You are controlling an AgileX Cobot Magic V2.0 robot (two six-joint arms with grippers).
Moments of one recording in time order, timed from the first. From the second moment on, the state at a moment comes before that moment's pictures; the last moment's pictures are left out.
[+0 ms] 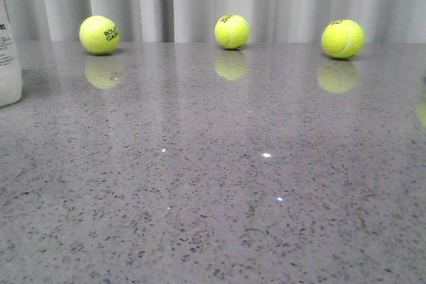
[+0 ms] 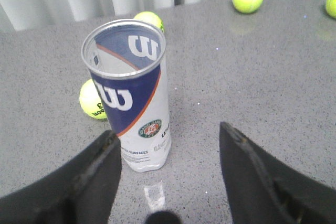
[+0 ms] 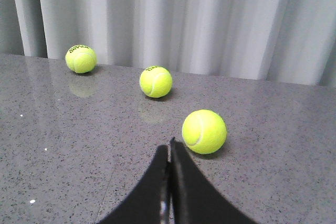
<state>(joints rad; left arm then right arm) -0.27 0.72 -1.03 0.06 0.84 -0.02 0.03 0.20 -0.40 0.02 0.33 -0.08</state>
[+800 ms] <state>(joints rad) -0.27 0.43 -0.39 0.06 0.10 -0.03 0.03 0.20 -0.40 0.02 0.33 -0.08</state>
